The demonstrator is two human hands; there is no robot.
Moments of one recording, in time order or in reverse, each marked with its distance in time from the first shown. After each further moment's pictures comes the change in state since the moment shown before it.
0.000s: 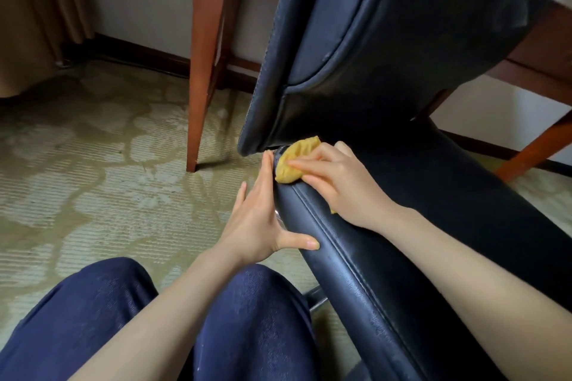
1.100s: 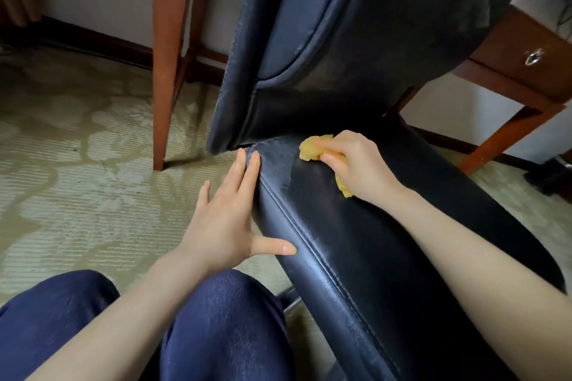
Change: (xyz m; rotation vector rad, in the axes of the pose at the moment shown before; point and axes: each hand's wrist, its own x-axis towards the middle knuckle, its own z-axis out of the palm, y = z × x) left_hand -0.004 0.010 -0.012 0.283 -0.064 -0.037; right_hand -0.006 0.054 -0.021 0.074 0.081 0.229
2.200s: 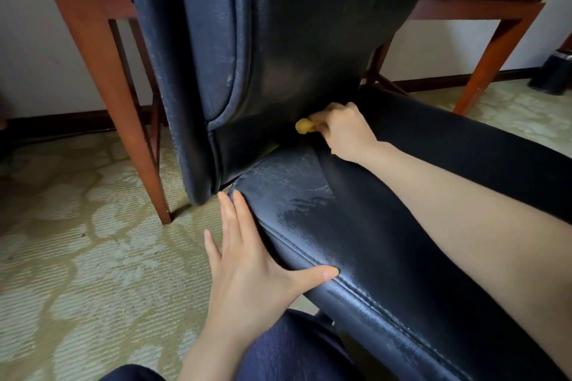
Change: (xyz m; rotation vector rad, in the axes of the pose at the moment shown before) left_hand -0.001 0.022 0.009 -0.066 0.117 -0.059; right_hand 0.058 0.066 0.012 -0.362 0.072 0.323
